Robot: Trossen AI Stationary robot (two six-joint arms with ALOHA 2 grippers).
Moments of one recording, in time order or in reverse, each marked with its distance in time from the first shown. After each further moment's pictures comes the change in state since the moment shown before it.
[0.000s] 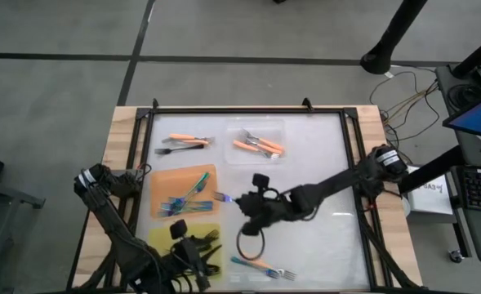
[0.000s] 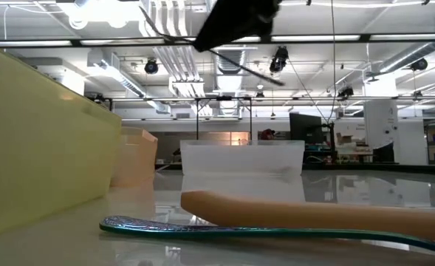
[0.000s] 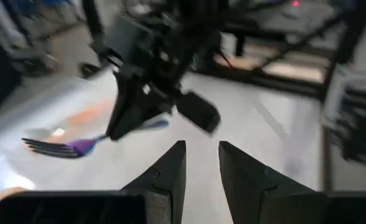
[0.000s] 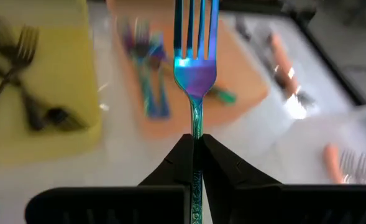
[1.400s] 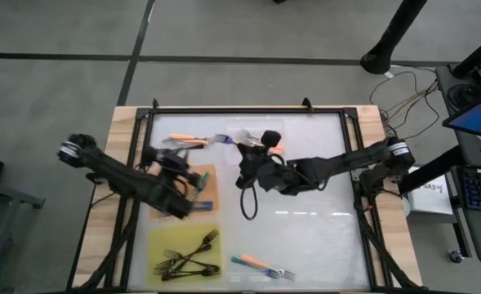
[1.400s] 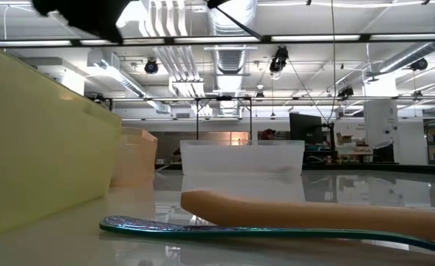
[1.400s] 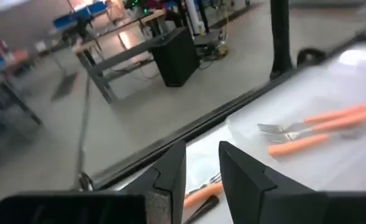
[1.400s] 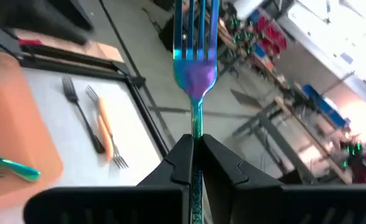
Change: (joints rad) left arm 0.466 -0.395 -0.512 -0.656 -0.095 -0.508; right arm -0.150 -0.114 0.104 0.110 0.421 -0.510
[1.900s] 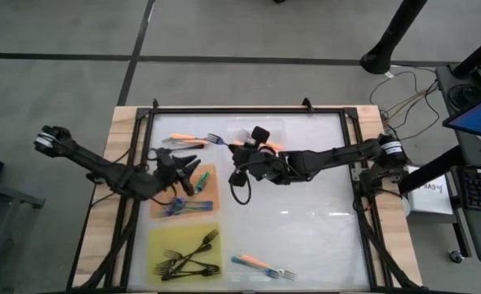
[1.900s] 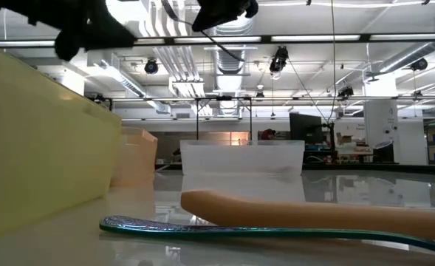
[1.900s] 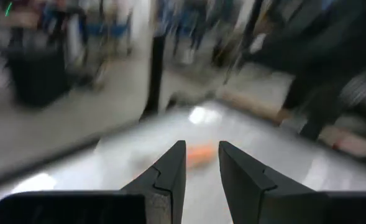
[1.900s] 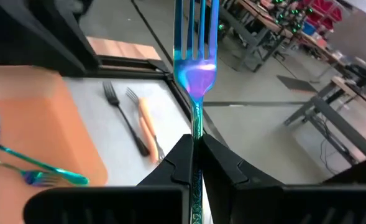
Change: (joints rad) left arm 0.023 -0.523 -0.656 1.765 0.209 1.194; right arm -0.098 0.053 -0.002 0.021 -0.240 0.161
